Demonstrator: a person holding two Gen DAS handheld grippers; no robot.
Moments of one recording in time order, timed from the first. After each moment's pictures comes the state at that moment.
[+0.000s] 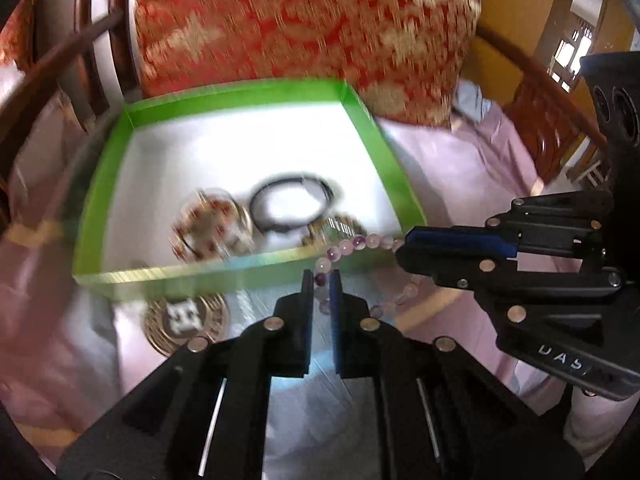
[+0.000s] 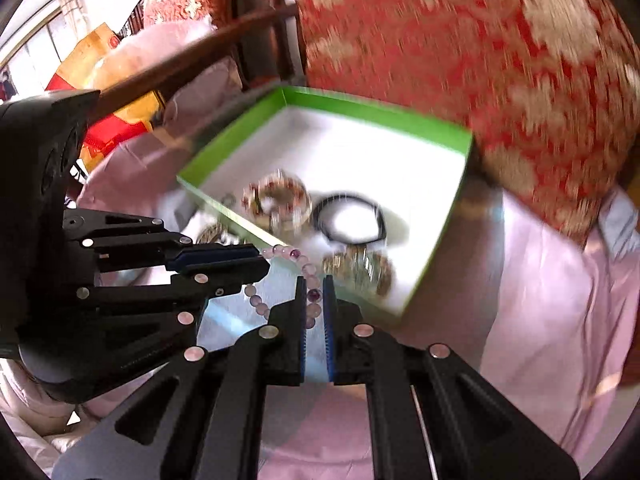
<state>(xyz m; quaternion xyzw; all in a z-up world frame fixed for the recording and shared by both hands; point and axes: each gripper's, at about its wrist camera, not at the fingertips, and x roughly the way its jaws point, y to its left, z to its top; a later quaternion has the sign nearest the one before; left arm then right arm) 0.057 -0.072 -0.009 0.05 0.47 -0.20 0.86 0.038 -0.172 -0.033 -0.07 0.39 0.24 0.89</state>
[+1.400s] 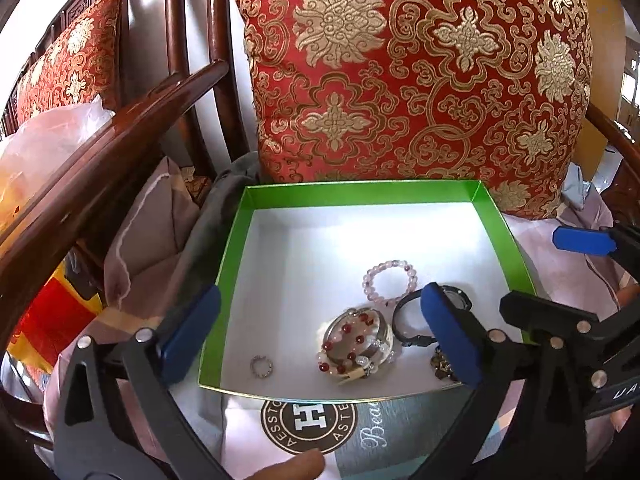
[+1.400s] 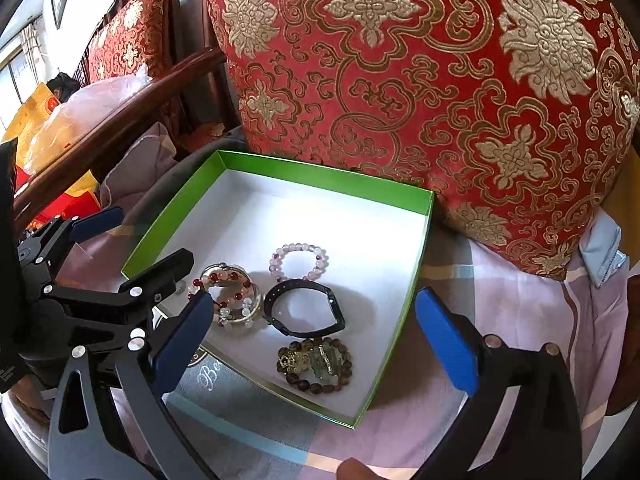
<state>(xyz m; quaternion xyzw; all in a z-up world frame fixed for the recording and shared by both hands) 0.121 -0.027 0.018 0.07 0.38 -0.04 0.92 0.100 -0.173 -0.022 -0.01 0.37 0.16 0.92</state>
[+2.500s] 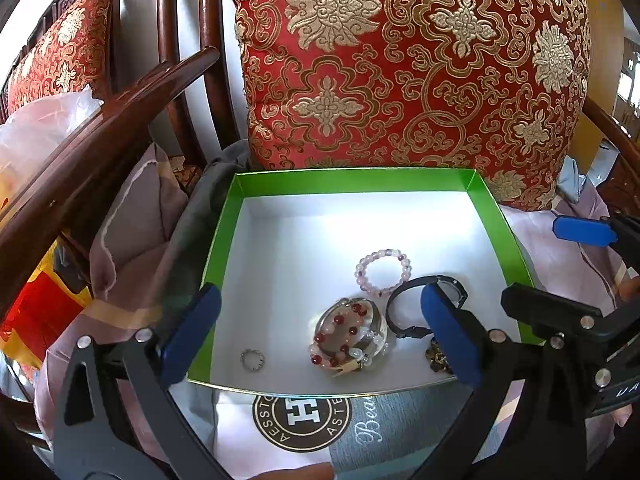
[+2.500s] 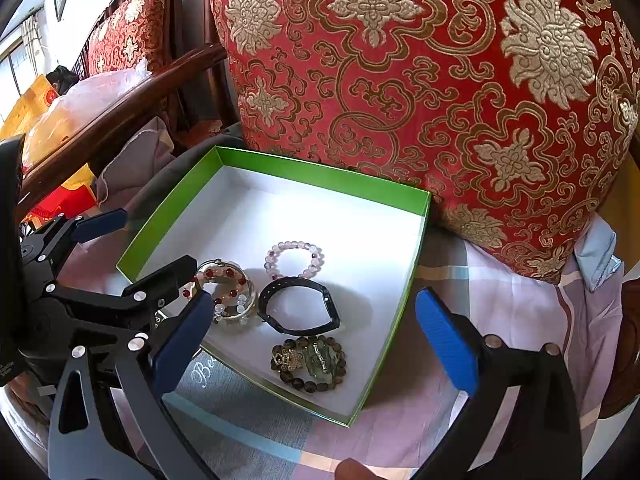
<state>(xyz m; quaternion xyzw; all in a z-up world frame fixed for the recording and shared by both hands) 0.124 -0.029 0.013 0.06 0.39 -0.06 0.92 0.099 -0.171 -0.021 -0.02 0.37 0.16 0.92</state>
